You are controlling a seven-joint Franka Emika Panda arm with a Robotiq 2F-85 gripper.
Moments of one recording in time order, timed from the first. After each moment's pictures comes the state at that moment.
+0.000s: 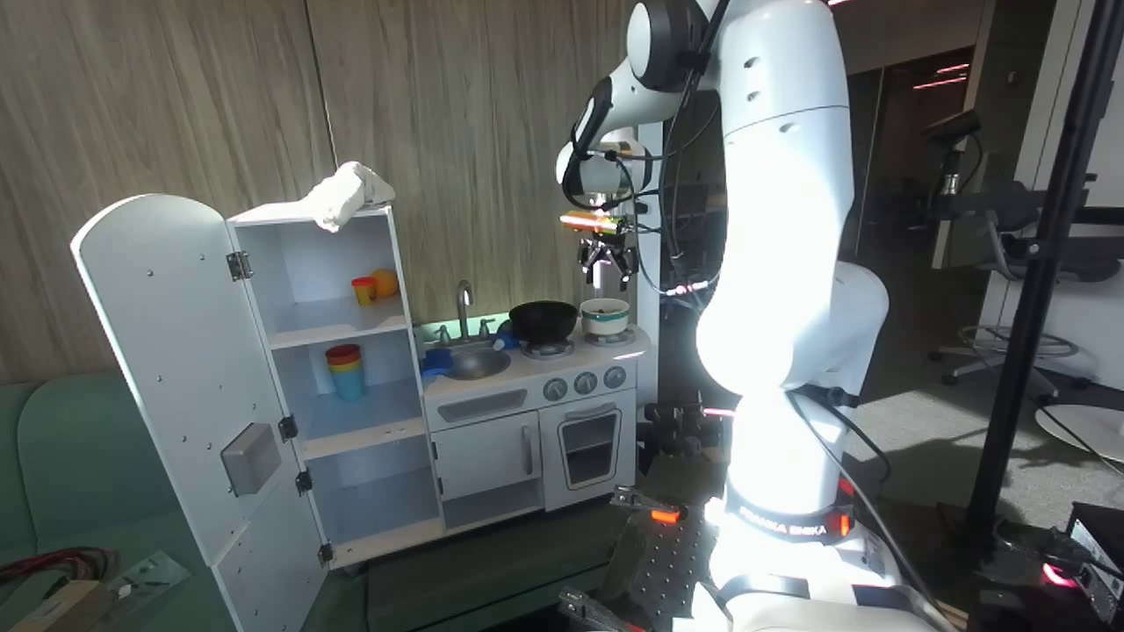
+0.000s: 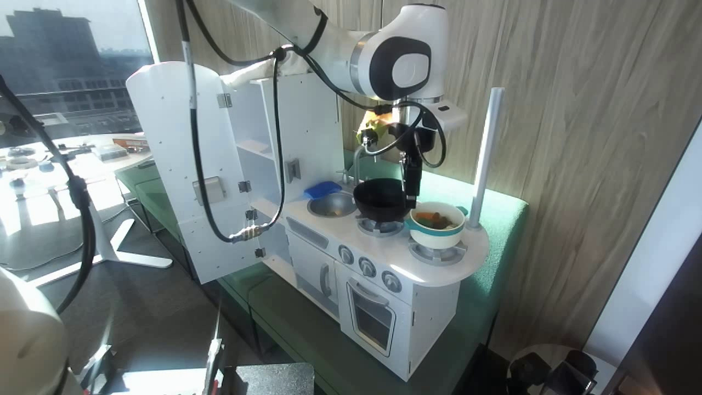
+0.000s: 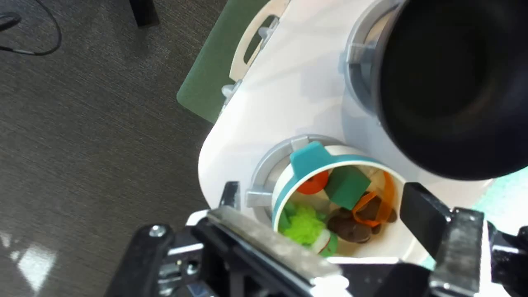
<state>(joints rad) -0.45 0.18 -0.47 -1.95 0.14 2.21 0.79</state>
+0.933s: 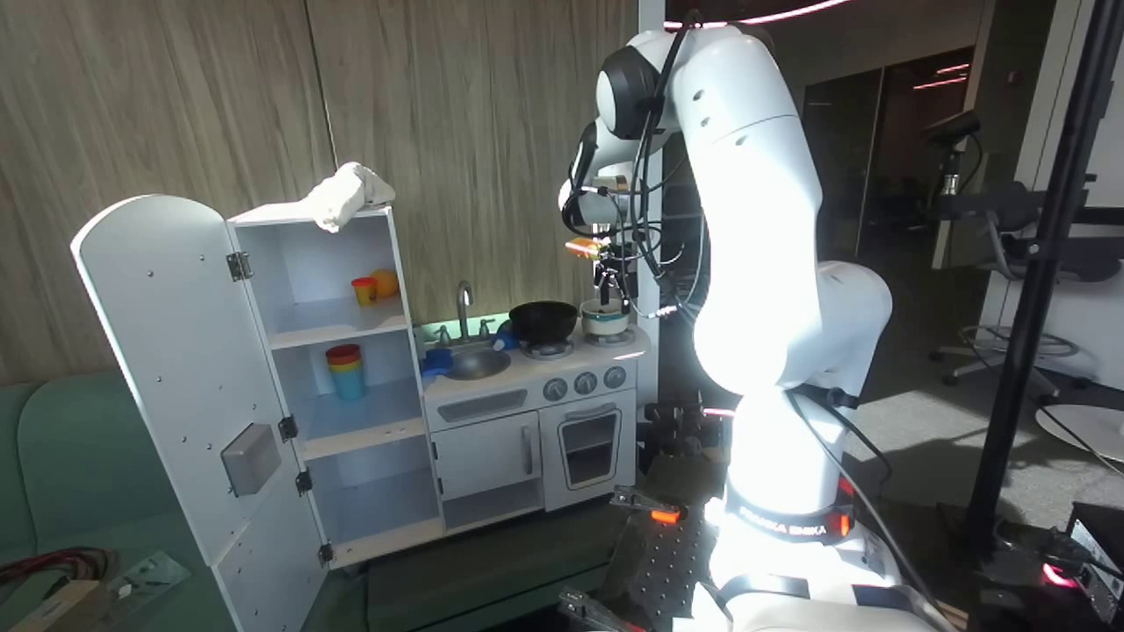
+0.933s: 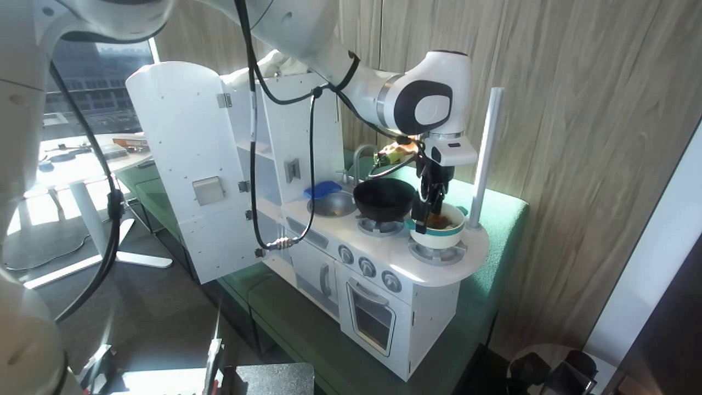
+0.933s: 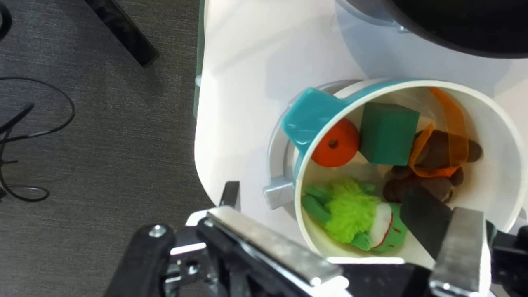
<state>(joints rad) -0.49 0.41 -0.49 -1.82 0.22 2.21 1.11</state>
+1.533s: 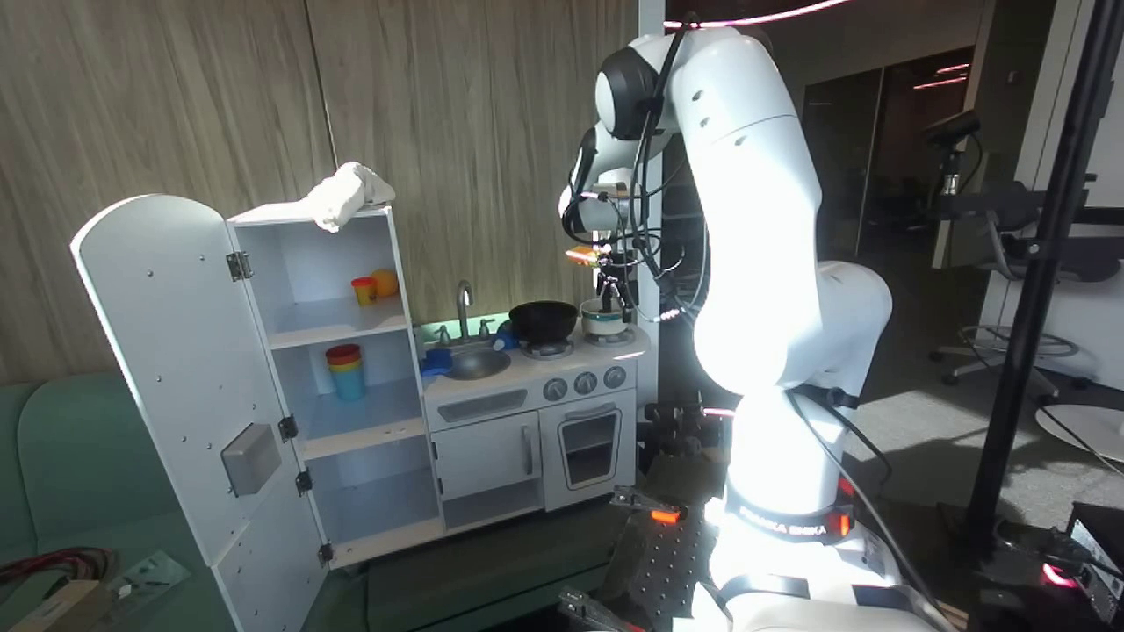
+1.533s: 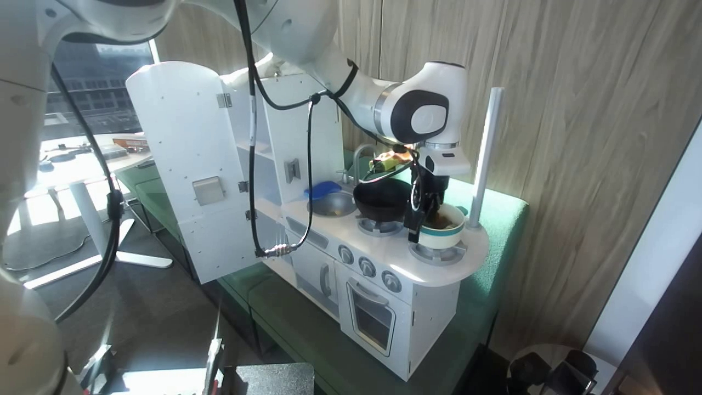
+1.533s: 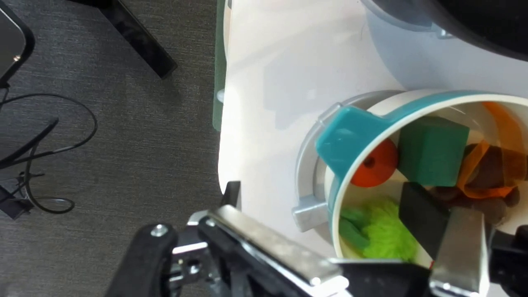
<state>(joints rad) -0.49 0.41 -0.49 -1.85 0.22 2.20 1.15</state>
